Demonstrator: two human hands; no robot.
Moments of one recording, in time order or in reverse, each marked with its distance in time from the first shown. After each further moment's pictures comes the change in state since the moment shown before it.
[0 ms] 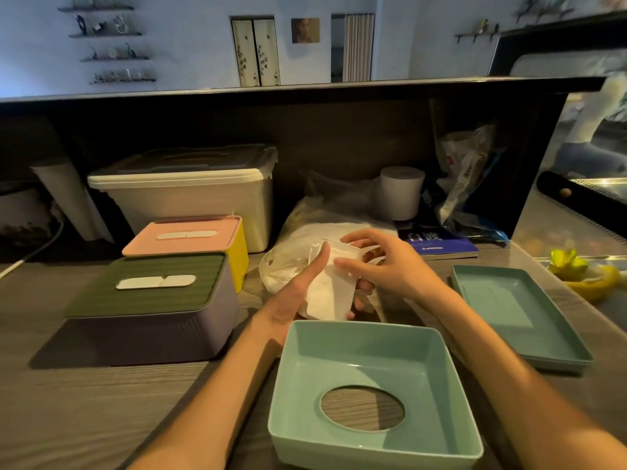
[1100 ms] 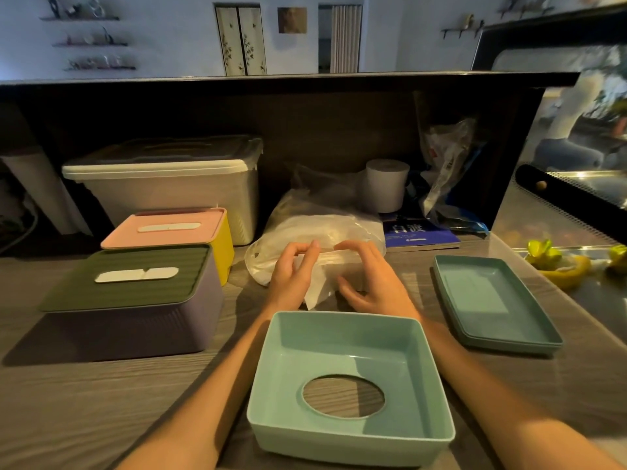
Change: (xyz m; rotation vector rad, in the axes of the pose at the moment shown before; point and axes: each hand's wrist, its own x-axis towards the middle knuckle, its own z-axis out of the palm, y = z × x) left_hand 0.032 -0.020 0.000 0.465 0.558 0.456; right_hand -0.030 0.040 0.032 -0.131 0.156 -0.288
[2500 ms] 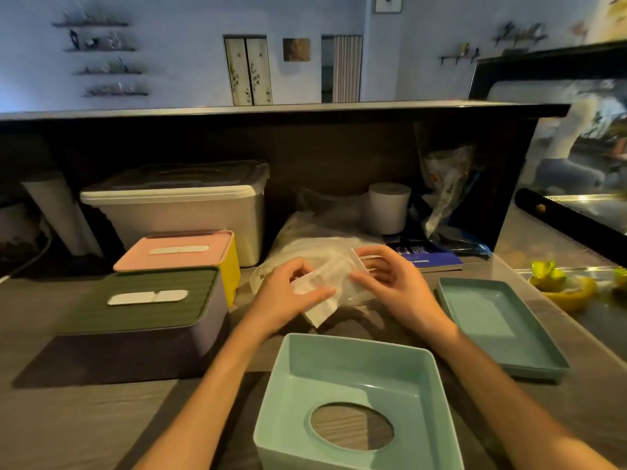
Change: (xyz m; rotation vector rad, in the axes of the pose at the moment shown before) left_hand 0.007 0.021 -0.034 0.398 -0.211 0.315; right_hand 0.019 -0.005 -0.031 0.417 0.048 0.118
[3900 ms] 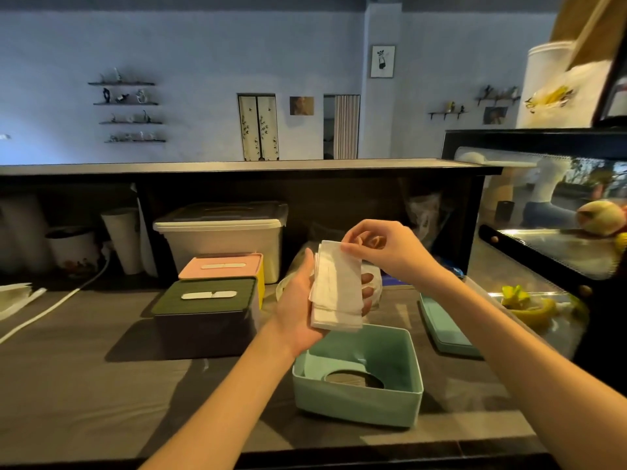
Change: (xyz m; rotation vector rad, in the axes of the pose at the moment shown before) left_hand -0.090 0.125 -0.026 -1.228 -0.208 -0.435; right_hand -0.017 -0.170 -0.005 -0.470 -0.020 -0.079
